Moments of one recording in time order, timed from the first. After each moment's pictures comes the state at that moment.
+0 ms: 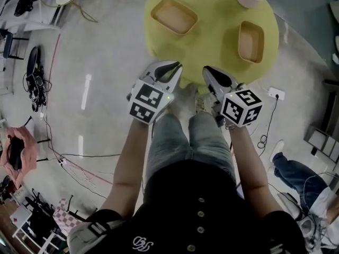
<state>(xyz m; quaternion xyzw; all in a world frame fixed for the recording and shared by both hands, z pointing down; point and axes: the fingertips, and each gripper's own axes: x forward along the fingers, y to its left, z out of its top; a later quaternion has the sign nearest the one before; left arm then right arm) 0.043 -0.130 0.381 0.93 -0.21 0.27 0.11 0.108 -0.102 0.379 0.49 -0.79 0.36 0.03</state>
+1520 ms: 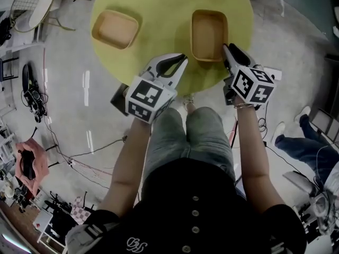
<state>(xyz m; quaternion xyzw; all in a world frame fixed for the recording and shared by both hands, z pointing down) 0.250 -0.138 0.408 0.94 -0.16 0.25 0.17 0.383 -0.131 0.453 0.64 -0.66 0.39 0.05</state>
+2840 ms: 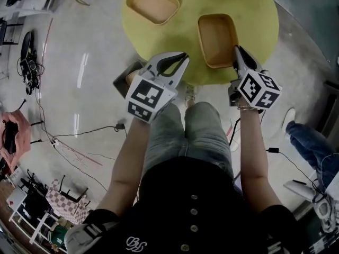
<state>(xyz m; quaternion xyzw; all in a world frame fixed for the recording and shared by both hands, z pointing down) 0.146 -0.132 0.391 0.93 -0.24 0.22 0.17 0.302 -0.142 0.431 0.61 -0.70 0.36 0.07</state>
